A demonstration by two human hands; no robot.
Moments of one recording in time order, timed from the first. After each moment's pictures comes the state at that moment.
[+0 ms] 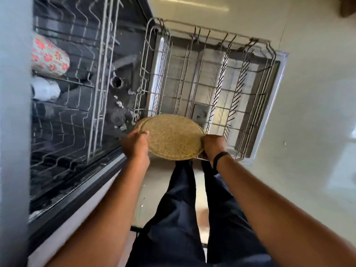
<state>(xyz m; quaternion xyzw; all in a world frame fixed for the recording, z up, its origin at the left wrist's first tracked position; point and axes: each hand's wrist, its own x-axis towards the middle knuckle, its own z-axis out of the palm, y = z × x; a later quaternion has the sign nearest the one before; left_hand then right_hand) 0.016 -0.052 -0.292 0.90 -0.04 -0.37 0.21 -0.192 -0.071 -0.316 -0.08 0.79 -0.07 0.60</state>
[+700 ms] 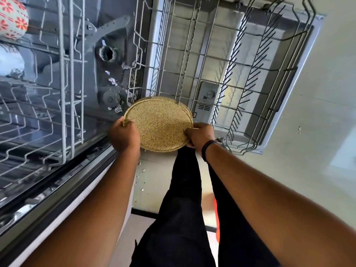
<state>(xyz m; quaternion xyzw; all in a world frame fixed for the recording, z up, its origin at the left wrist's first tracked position) 0.044 -0.029 -0.353 0.95 -0.10 -0.26 0.14 -0.145 -0.041 -0.397 -0.12 0.74 0.00 0.66</state>
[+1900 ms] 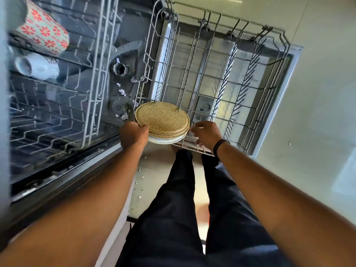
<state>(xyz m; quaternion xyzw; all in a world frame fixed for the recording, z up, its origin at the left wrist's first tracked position) 0.030 -0.040 -0.315 0.92 -0.21 -0.33 -0.02 -0.187 -0.076 -0.341 -0.30 0.69 0.02 0.66</state>
